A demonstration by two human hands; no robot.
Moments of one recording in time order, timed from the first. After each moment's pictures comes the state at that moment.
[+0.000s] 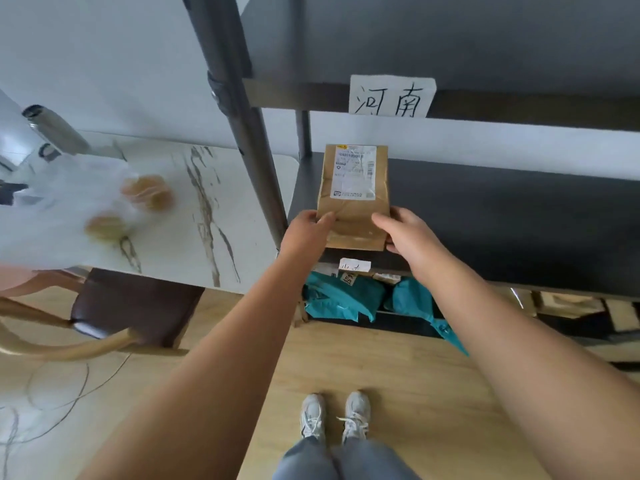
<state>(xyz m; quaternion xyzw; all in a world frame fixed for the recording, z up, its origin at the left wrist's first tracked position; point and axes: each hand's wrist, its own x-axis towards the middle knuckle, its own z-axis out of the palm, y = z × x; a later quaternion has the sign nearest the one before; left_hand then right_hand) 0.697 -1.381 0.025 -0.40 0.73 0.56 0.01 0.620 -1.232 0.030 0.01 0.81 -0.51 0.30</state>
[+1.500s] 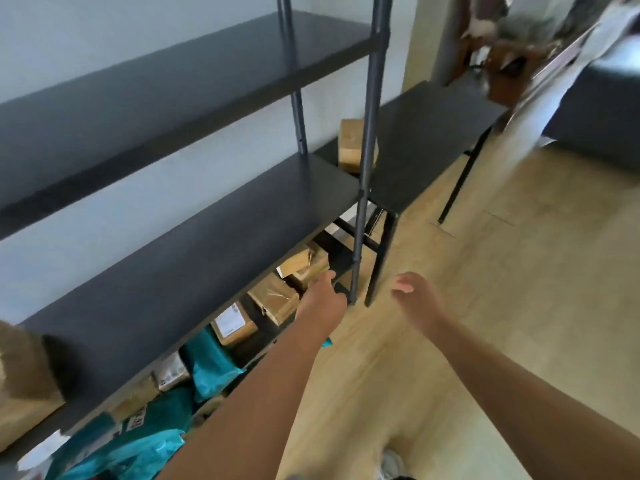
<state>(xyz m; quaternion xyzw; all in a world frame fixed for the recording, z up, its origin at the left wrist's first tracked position) 0.655 -0.862 0.032 0.07 0.90 0.34 0.25 0.722 -0.704 0.016 0.34 0.83 -0.44 0.07</state>
